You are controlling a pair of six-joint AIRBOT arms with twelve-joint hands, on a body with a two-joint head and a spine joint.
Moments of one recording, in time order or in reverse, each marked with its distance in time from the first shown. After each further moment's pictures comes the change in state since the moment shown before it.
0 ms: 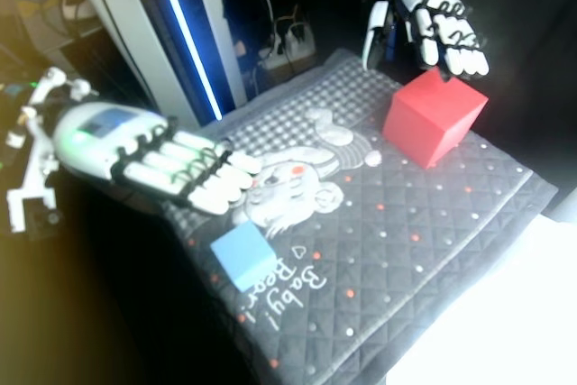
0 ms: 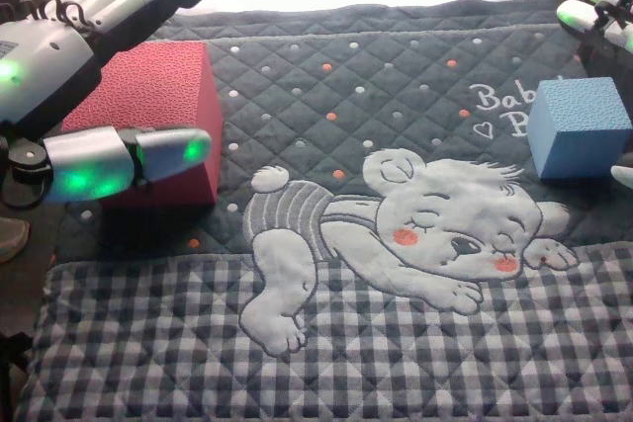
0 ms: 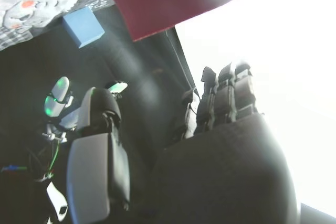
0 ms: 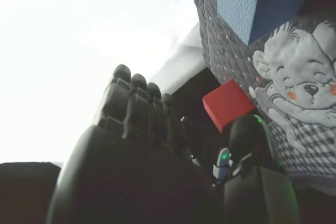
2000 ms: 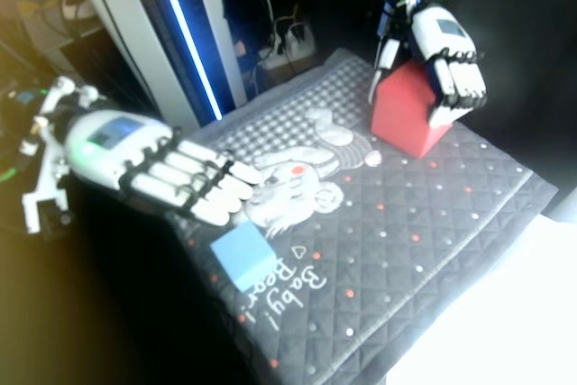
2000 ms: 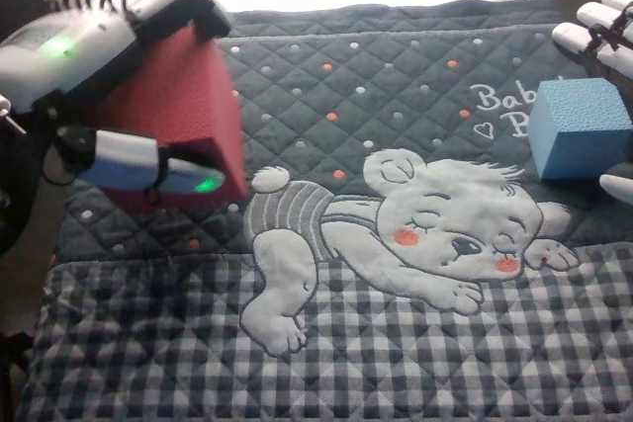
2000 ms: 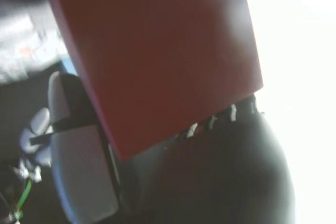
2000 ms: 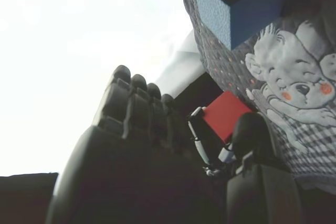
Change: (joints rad) left arm -0.154 -0.076 0.074 0.064 0.179 -0.038; right arm -0.037 -0.043 0.000 0.064 0.029 0.000
